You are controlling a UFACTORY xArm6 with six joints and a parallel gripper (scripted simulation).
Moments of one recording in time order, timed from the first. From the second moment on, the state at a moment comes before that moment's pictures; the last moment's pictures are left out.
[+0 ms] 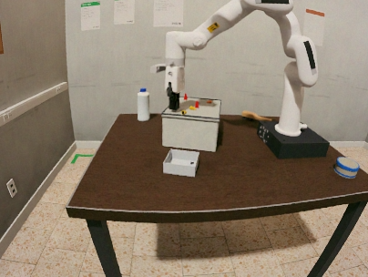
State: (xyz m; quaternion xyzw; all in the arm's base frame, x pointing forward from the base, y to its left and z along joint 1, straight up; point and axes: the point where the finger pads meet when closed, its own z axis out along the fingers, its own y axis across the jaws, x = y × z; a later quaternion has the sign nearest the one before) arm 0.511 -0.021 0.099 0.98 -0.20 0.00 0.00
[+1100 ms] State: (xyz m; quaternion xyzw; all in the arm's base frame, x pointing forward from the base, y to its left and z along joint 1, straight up) arm 0.510 -0.018 0.158 0.98 -0.20 0.00 0.00
